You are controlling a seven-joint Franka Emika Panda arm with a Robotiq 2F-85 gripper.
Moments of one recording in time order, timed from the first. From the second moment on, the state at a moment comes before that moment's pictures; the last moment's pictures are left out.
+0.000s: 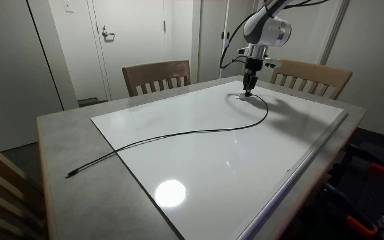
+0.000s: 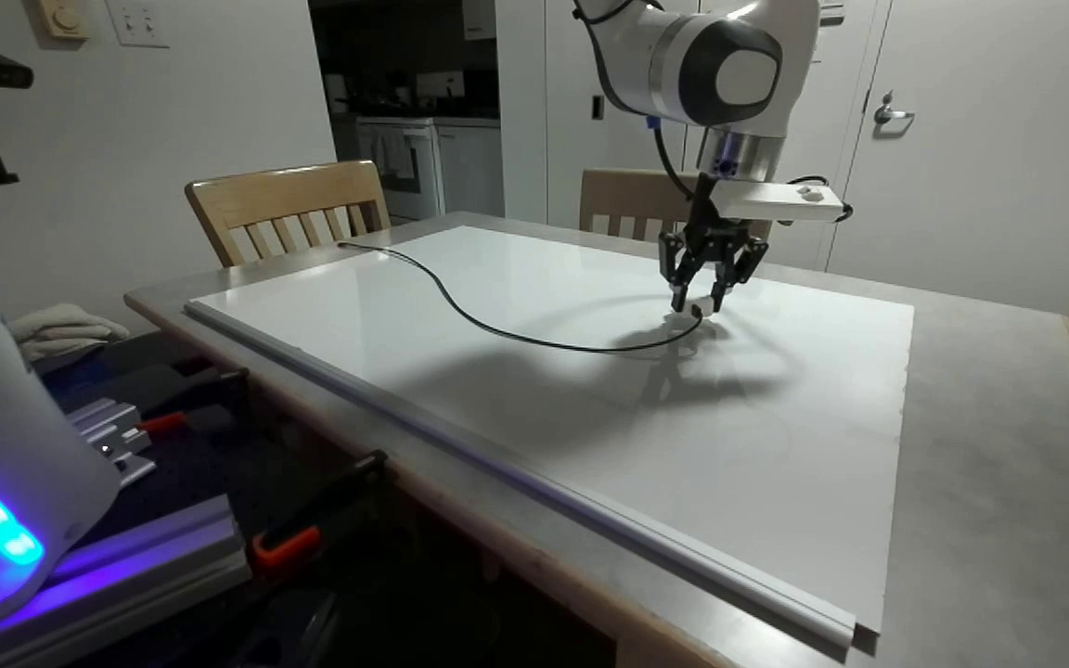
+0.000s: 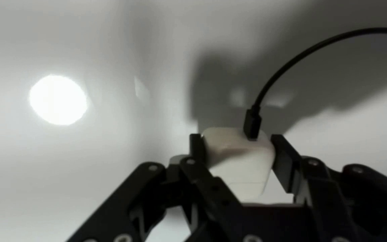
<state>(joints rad) -0.43 0.80 0.07 -1.58 0.09 2.35 -1.30</state>
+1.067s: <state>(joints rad) -0.33 0.85 0.15 -1.47 0.07 2.29 -1.60</state>
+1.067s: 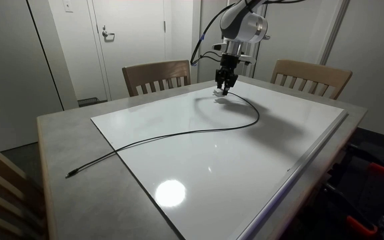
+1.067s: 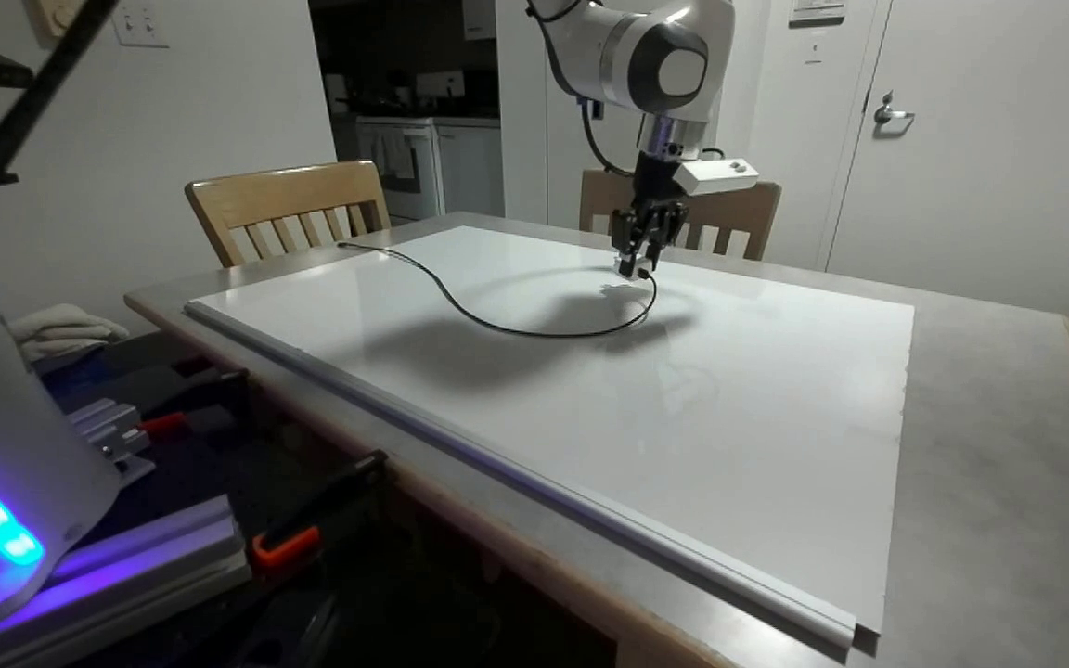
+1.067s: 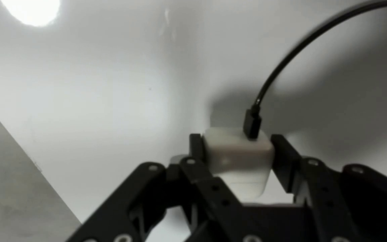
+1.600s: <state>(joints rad) -0.26 0.85 0.15 -1.44 0.07 2.23 -1.68</state>
